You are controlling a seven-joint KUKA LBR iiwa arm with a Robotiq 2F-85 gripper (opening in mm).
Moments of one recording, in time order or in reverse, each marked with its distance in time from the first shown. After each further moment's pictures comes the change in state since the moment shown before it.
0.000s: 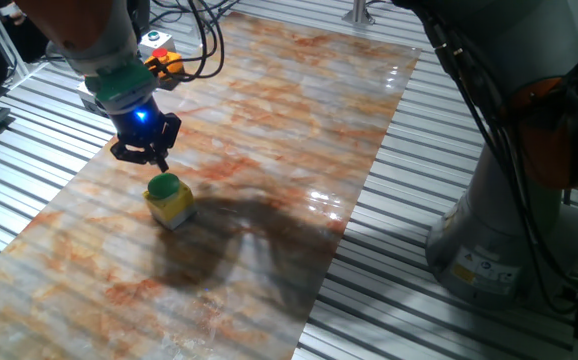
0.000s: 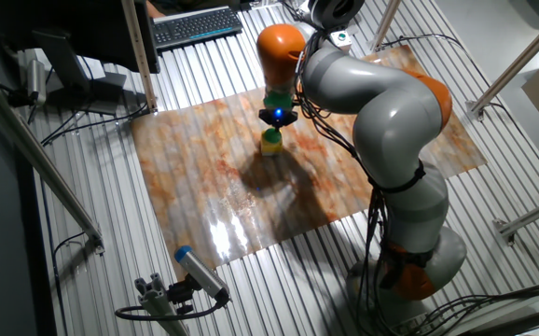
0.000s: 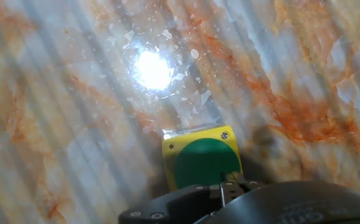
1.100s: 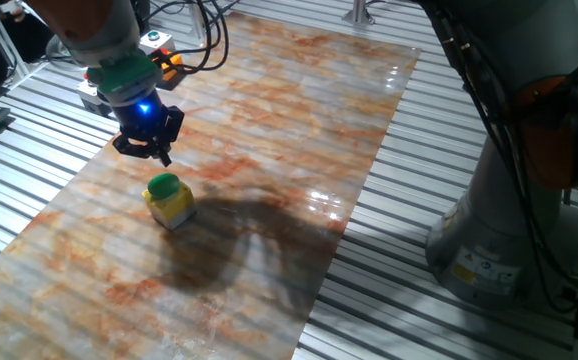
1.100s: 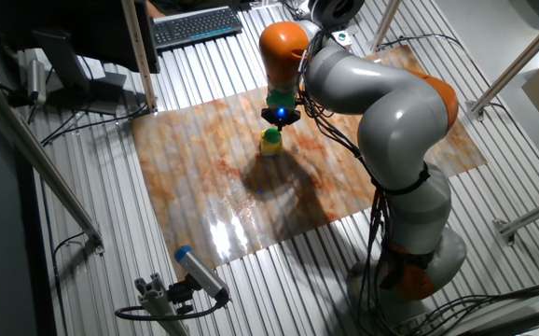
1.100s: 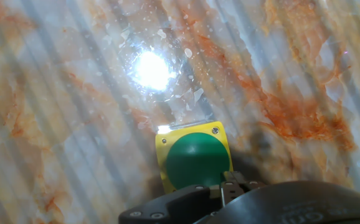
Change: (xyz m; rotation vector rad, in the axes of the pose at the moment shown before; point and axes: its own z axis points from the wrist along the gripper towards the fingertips) arm 0.005 -0.006 -0.009 0.003 -0.009 -0.005
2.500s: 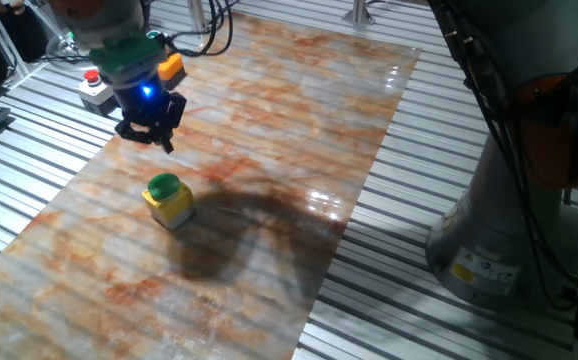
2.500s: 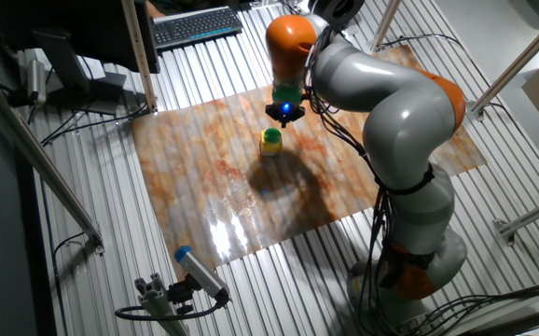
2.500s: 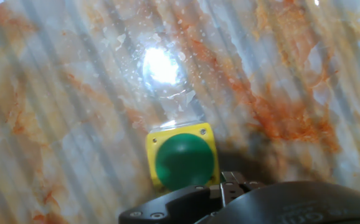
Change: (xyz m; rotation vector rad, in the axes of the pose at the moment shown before) arm -0.007 -0.018 -0.023 -0.011 0.016 -0.026
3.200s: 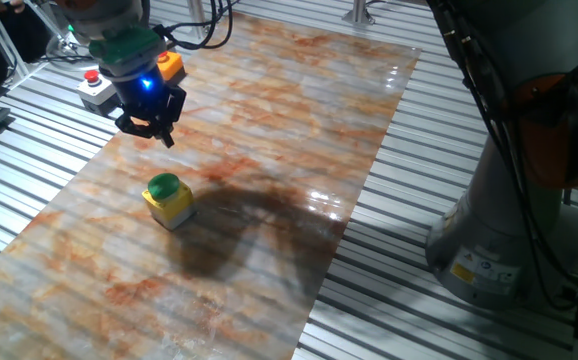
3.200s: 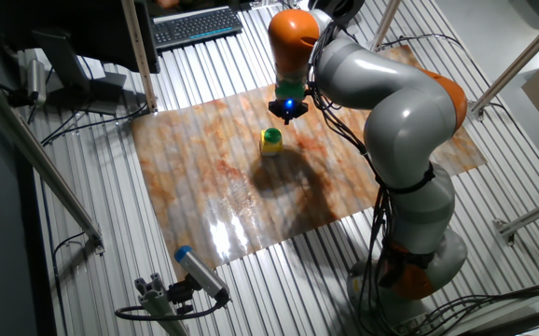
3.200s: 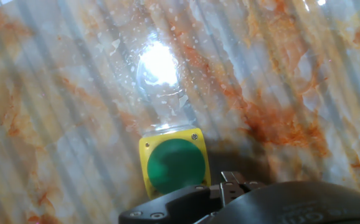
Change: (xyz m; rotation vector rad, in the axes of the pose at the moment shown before) arm -0.004 -0.003 -0.003 0.008 0.002 -0.001
